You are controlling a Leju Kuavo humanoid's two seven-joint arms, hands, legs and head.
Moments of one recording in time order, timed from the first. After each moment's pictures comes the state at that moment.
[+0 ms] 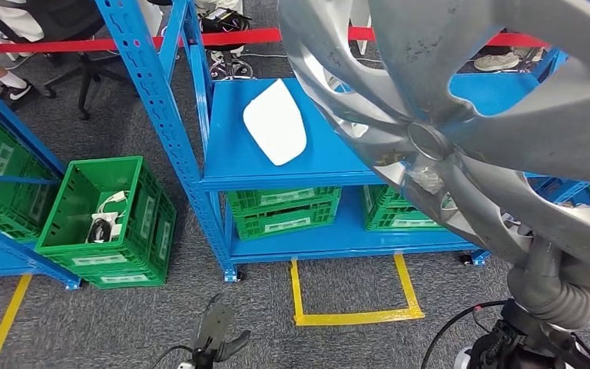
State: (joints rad) left arm -0.23 -0.07 -0.87 -0.33 0.43 0.70 -0.61; right arm -0.07 -0.21 0.38 -2.20 -0.36 -0.69 -0.46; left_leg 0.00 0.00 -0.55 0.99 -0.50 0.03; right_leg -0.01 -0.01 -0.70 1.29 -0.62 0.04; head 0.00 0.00
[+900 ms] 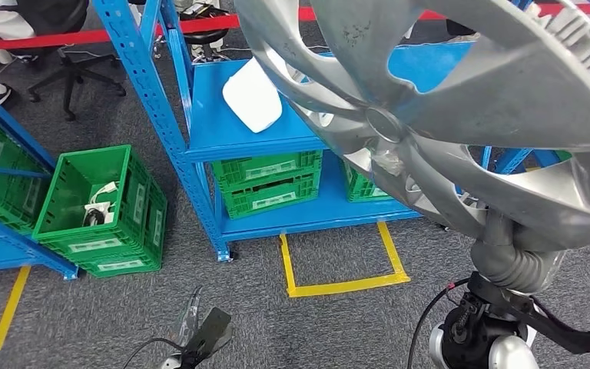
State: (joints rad) left arm -0.21 -0.11 -0.40 -0.33 -0.31 0.70 -0.53; right arm -0.13 -0.21 0.41 -2.15 -0.40 -0.69 -0.47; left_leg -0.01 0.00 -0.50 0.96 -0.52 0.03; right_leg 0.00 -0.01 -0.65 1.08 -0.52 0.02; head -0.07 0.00
